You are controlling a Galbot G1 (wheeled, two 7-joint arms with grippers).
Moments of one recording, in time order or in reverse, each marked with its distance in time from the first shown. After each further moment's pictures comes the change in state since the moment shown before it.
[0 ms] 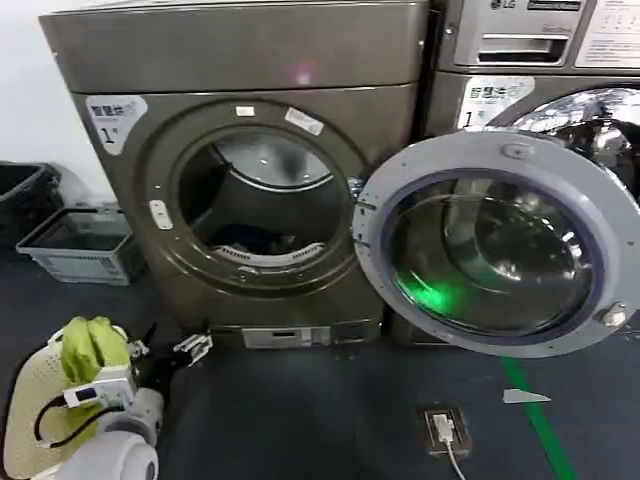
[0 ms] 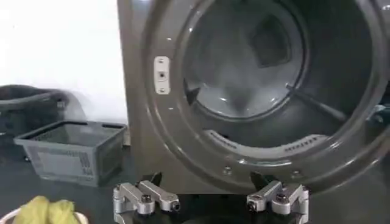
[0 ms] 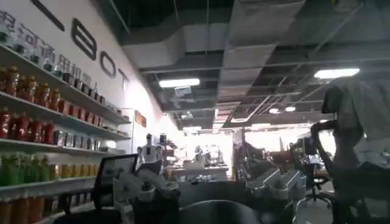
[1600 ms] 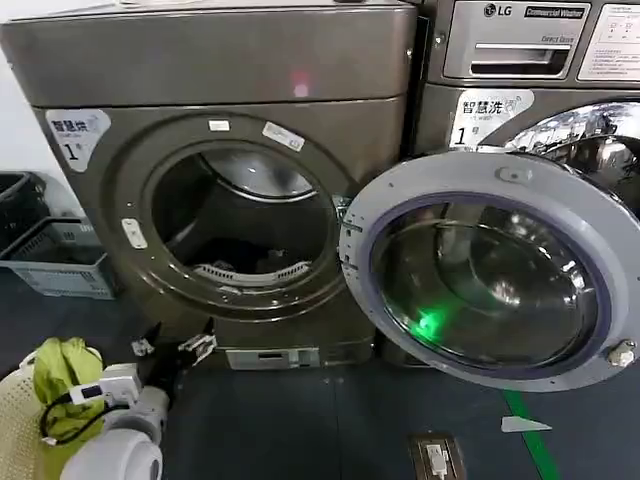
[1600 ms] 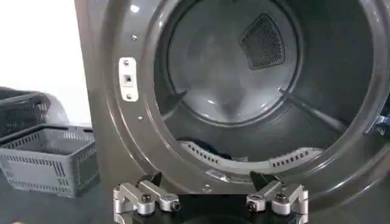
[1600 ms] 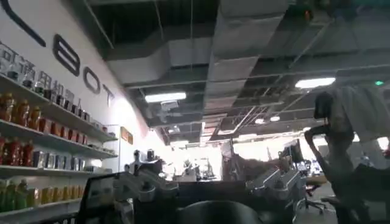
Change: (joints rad) left arm -0.006 -0.002 0.015 0.005 -0.001 0.000 0.001; right arm -0.020 0.027 0.014 -0.027 0.043 0.099 0.058
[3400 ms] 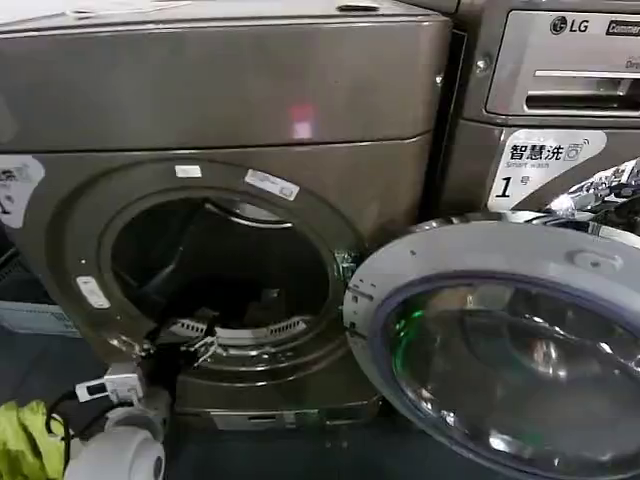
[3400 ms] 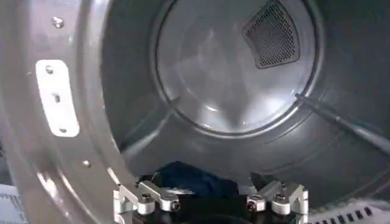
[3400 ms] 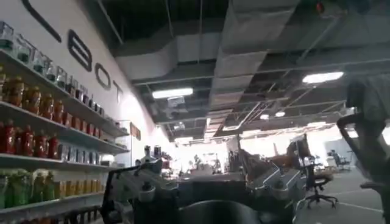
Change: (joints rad) left arm -0.006 0.007 0.006 0.020 0.020 0.000 0.005; right arm 0.022 0.024 -0.035 0.005 -0.006 0.020 -0.008
